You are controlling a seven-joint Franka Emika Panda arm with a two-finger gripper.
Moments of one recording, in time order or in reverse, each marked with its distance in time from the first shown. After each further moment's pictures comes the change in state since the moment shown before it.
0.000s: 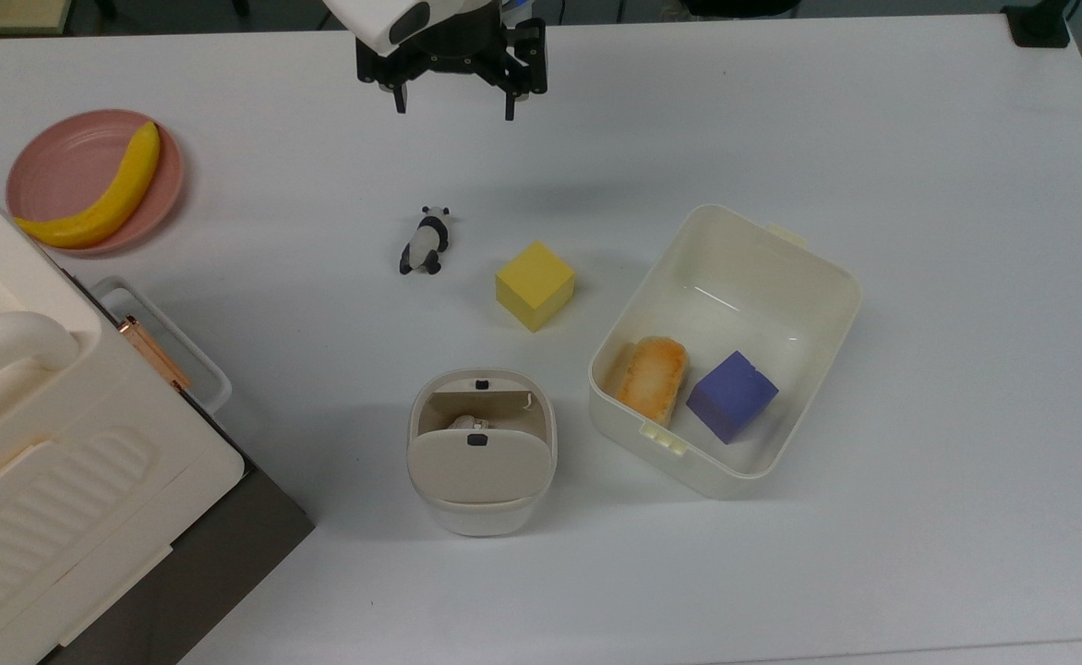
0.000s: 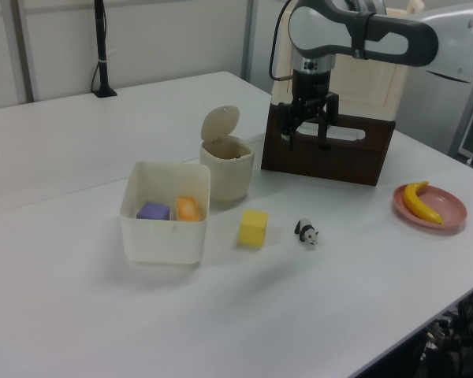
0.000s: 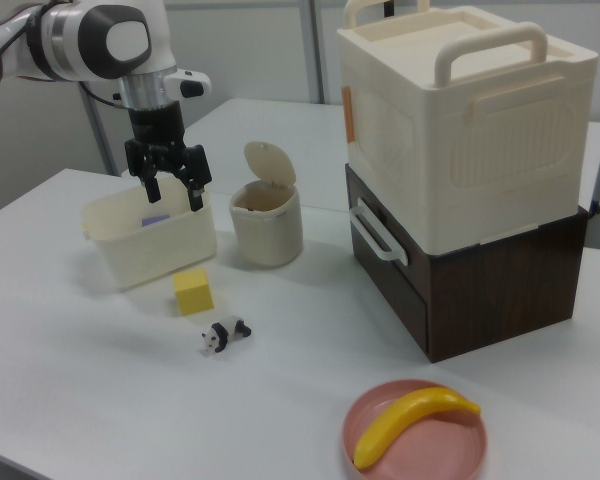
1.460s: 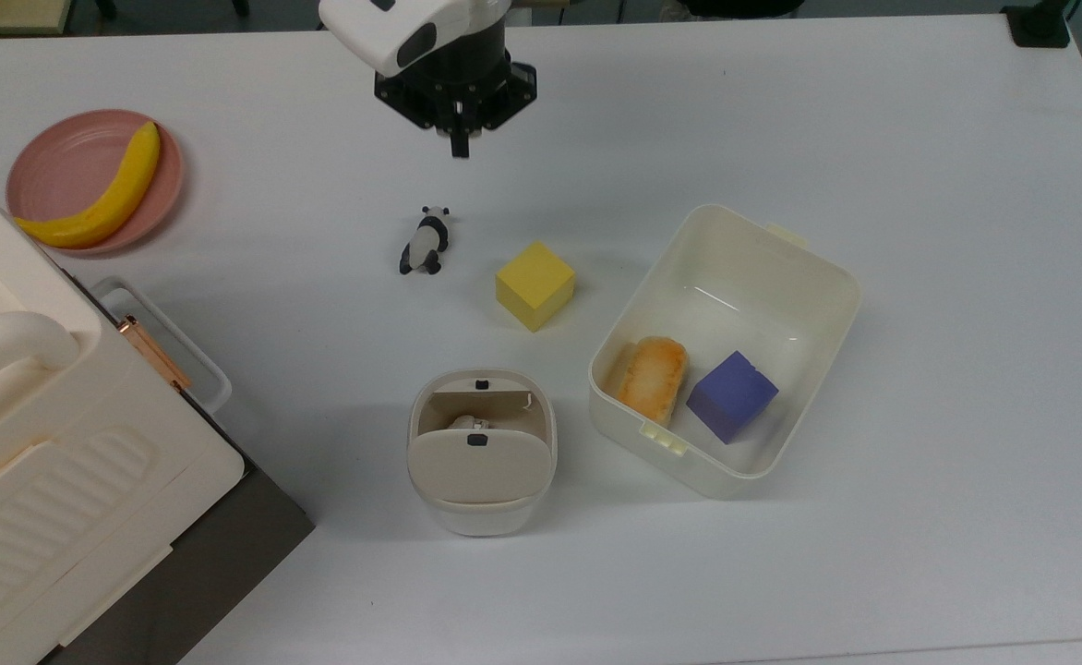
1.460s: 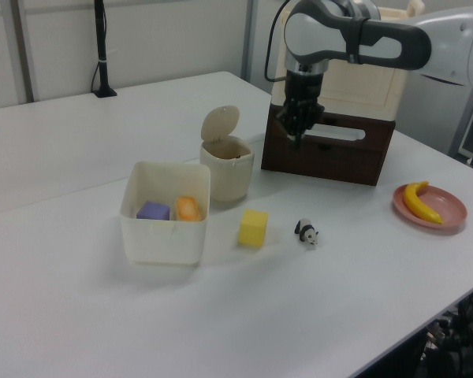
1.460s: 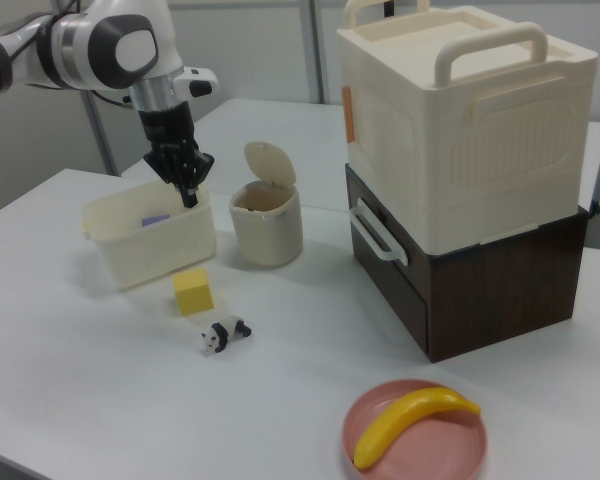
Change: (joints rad) arm 0.000 0.029 0.000 -0.002 0.011 0.130 -0.051
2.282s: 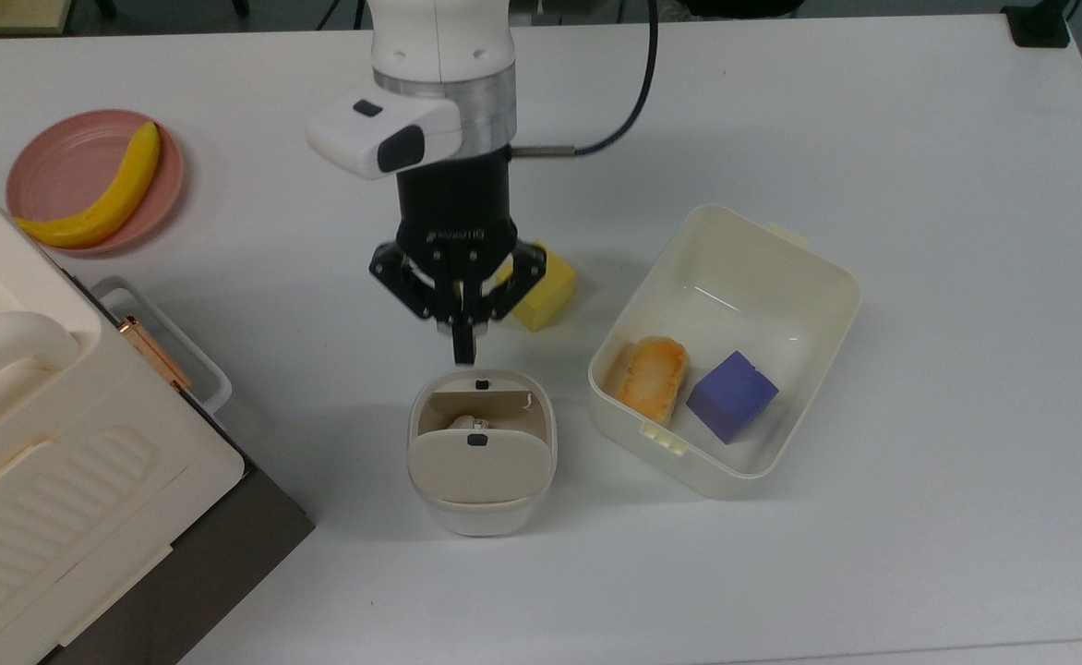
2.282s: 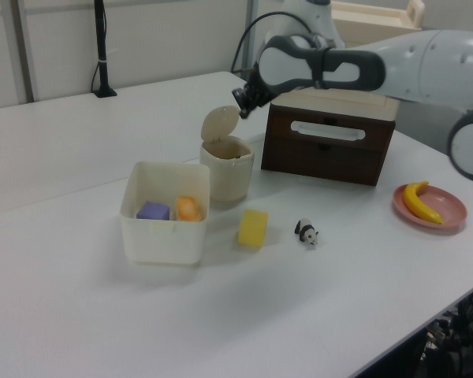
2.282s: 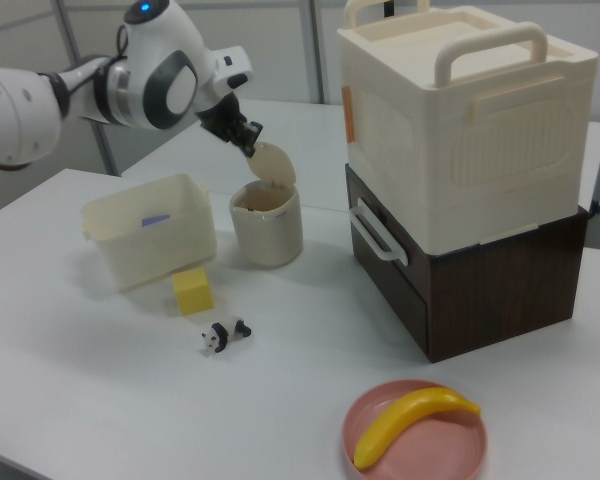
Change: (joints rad) arm -0.011 0.224 0.000 0.116 0.033 0.644 0.057
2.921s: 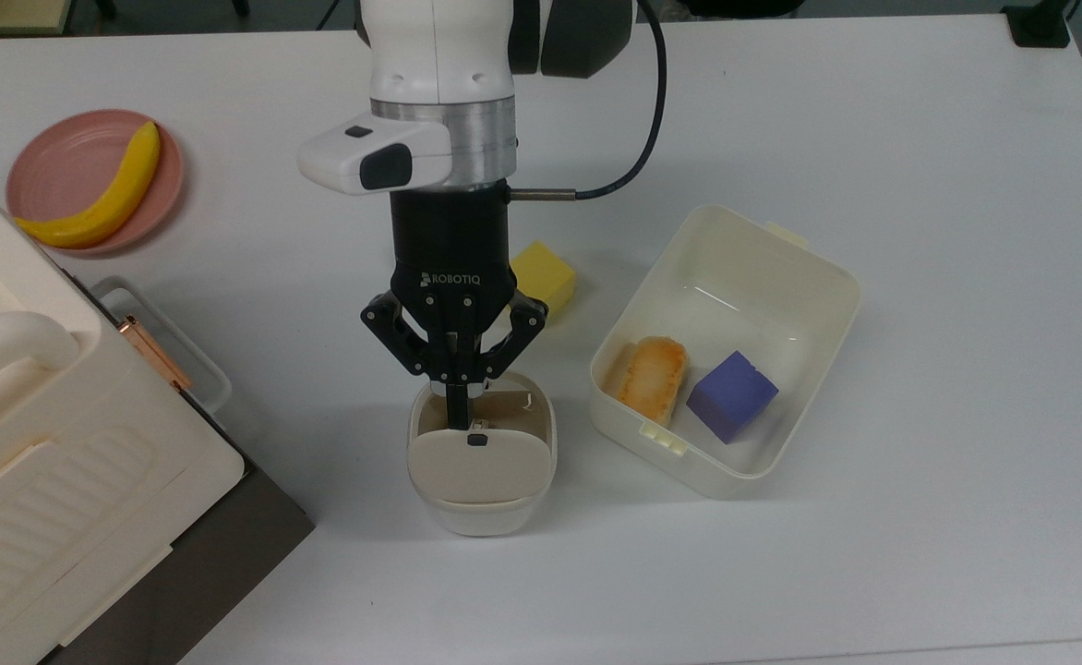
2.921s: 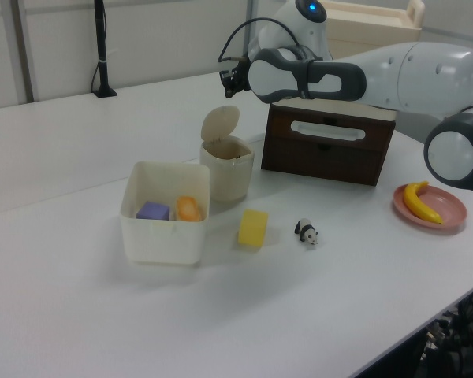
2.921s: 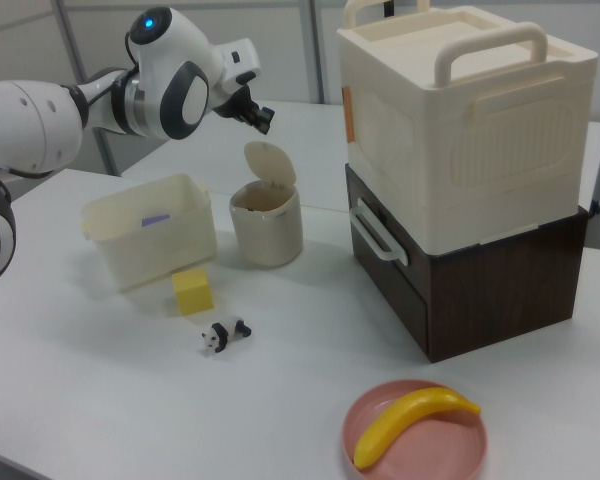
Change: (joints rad) arm -0.003 0.096 0.000 0.080 -0.009 0.223 0.088
